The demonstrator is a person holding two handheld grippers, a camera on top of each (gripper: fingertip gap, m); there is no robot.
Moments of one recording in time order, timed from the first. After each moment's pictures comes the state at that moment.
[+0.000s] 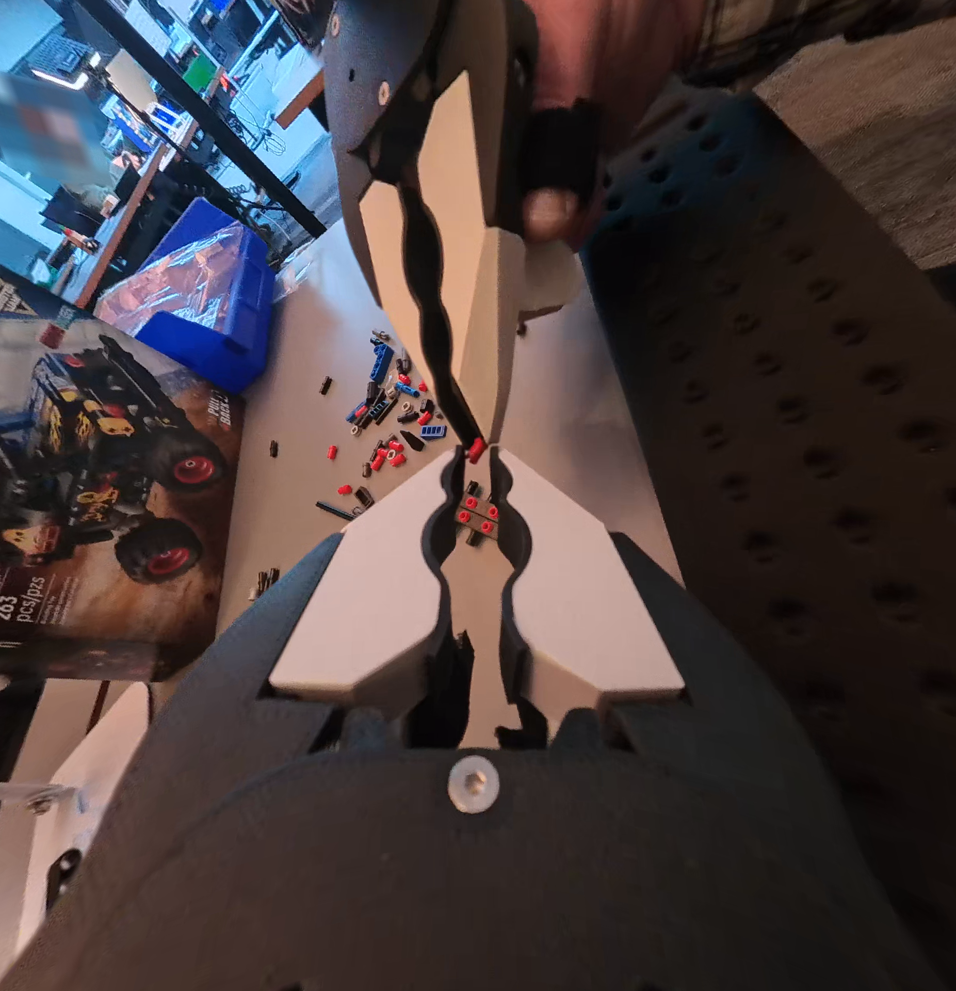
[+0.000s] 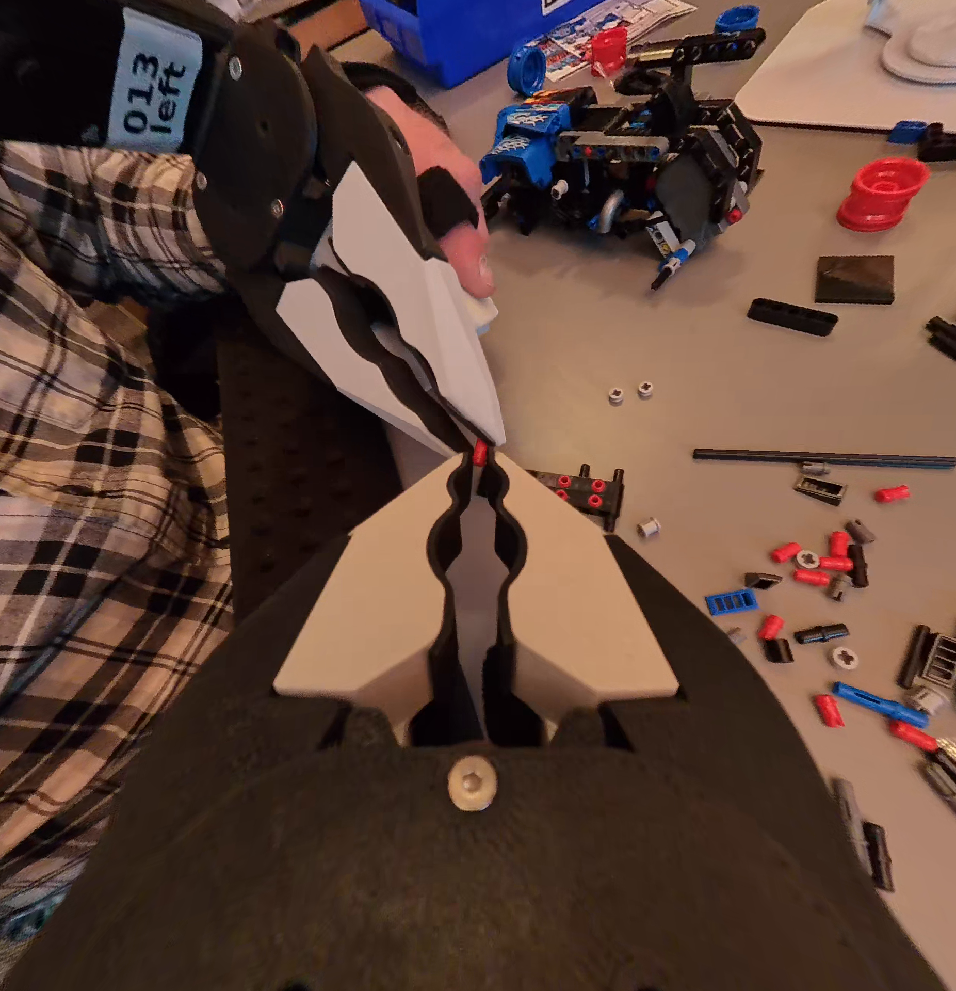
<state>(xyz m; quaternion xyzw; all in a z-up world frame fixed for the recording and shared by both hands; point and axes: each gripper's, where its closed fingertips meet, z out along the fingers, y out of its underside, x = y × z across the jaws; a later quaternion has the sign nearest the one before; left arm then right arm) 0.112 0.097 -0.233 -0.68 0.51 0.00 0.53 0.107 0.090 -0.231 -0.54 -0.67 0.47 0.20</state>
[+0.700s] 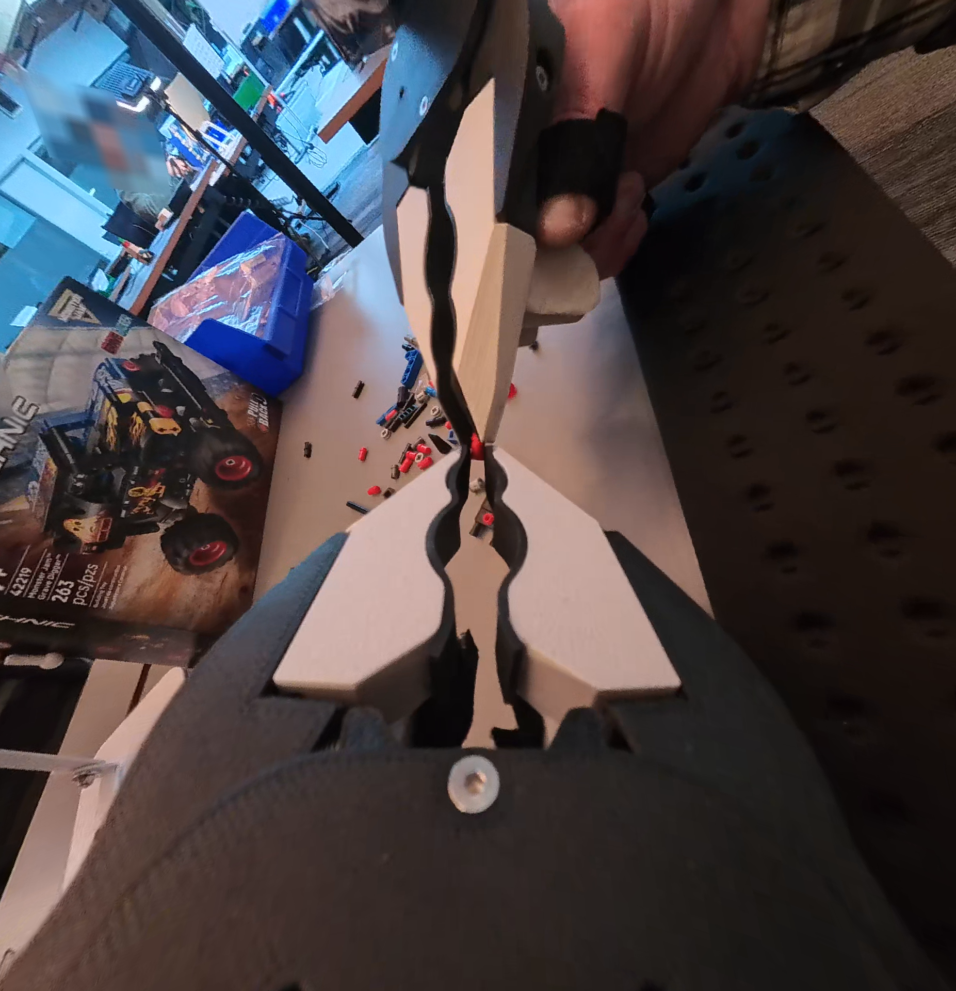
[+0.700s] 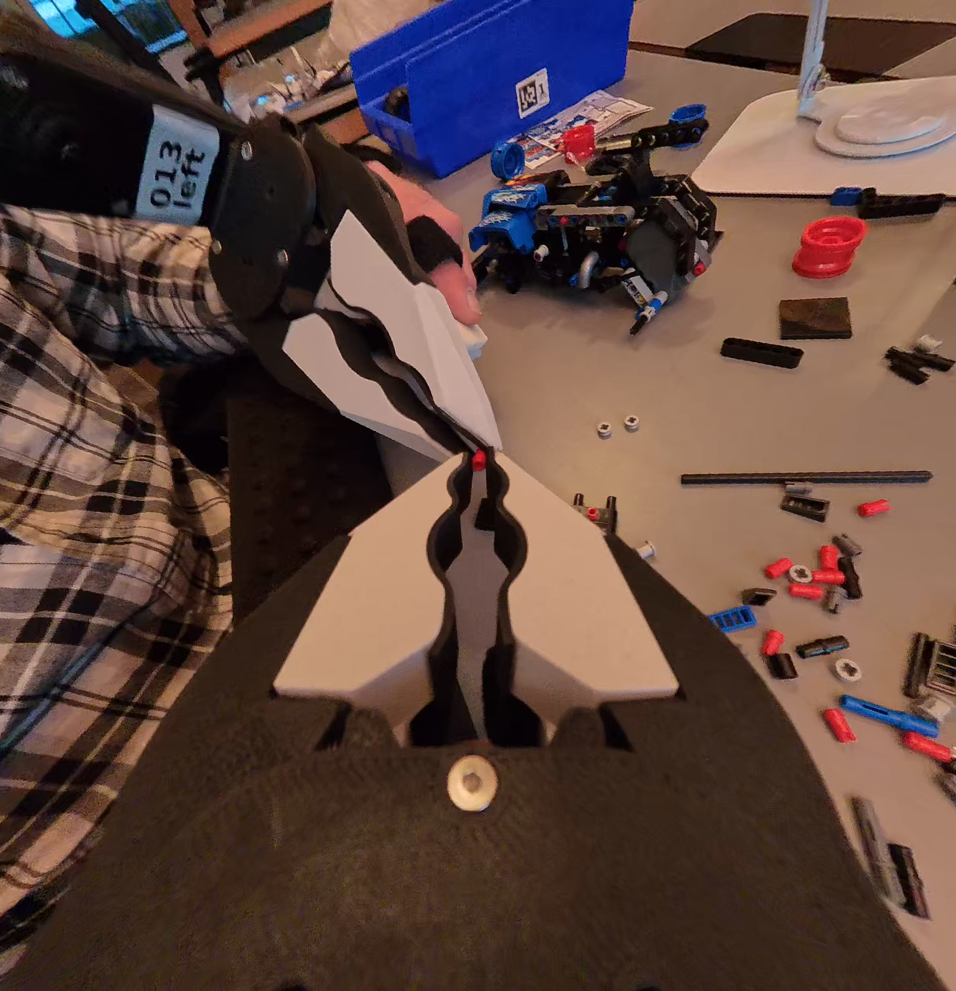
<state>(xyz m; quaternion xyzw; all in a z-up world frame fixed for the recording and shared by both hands) 0.108 0.100 -0.223 -0.67 0.50 0.02 0.55 0.102 0.093 -0.219 -0.55 -0.63 0.51 0.23</state>
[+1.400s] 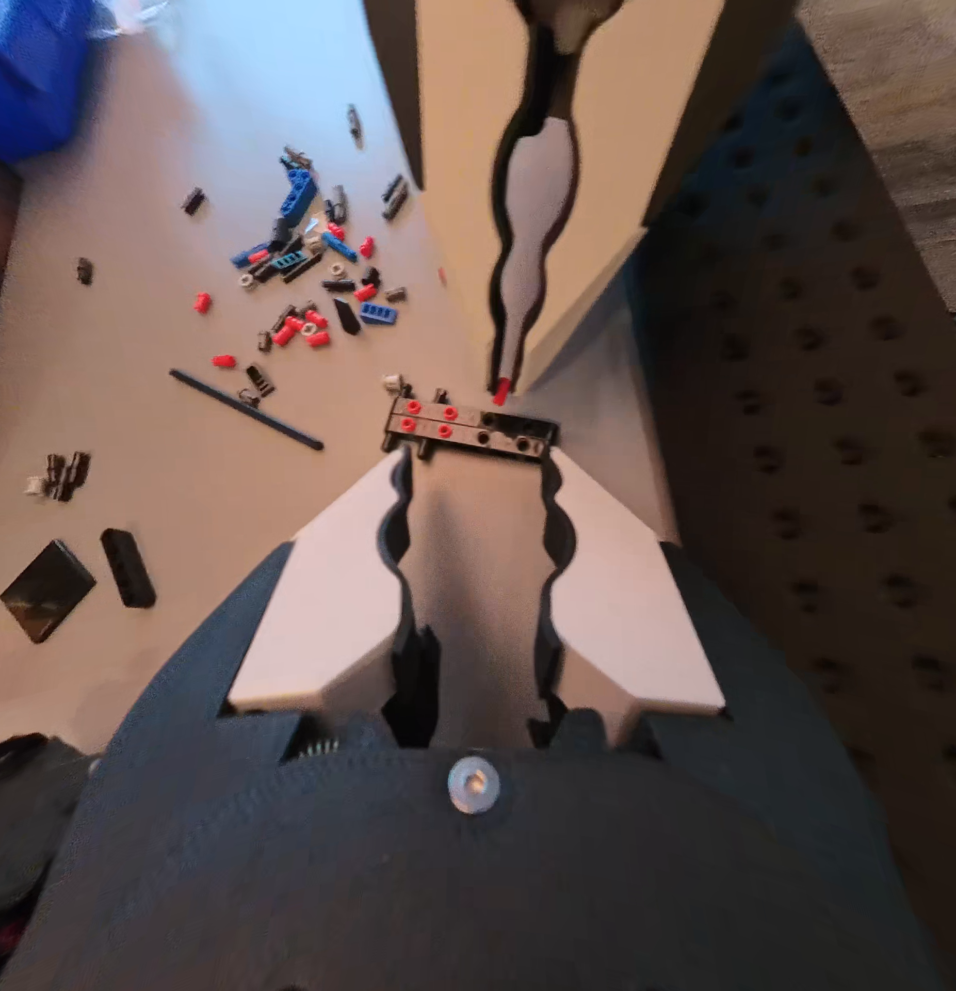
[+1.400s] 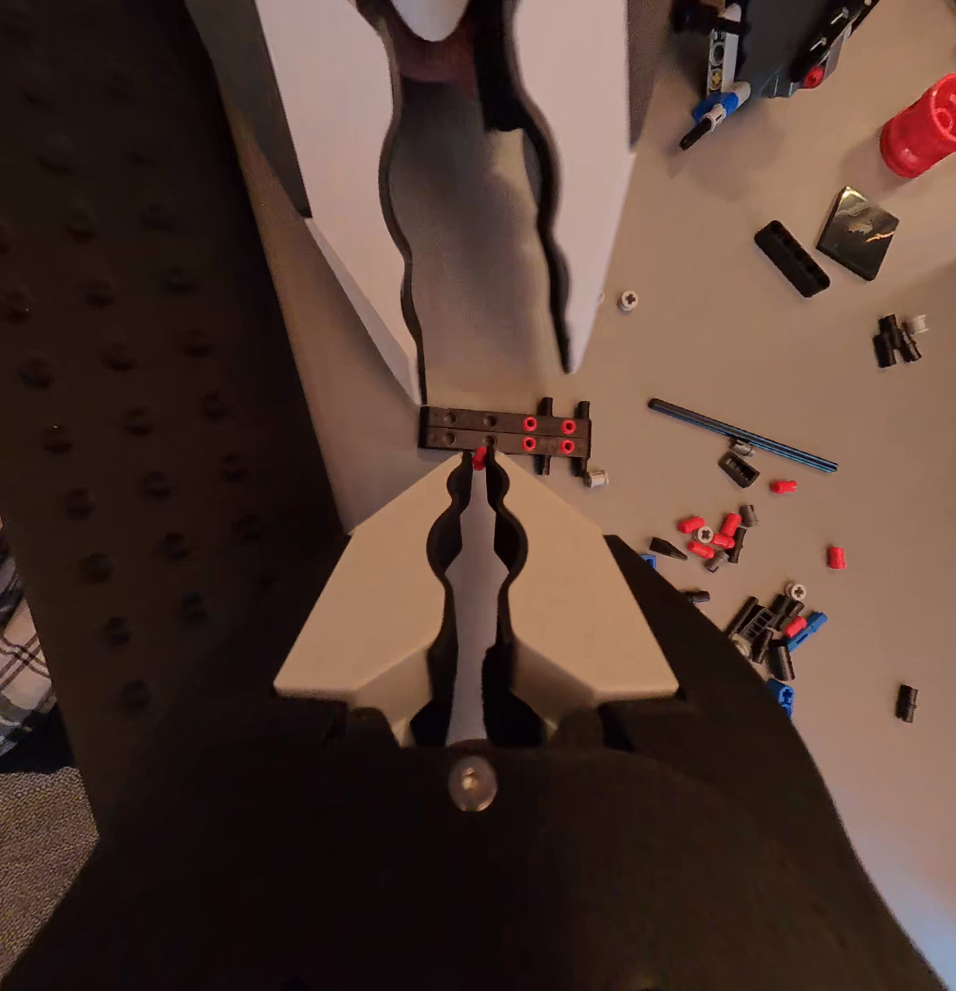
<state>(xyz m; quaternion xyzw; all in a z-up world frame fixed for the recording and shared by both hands) 0.092 0.104 -0.278 -0.79 0.43 -0.13 0.41 0.110 0.107 -0.278 -0.49 -0.82 0.21 0.21</state>
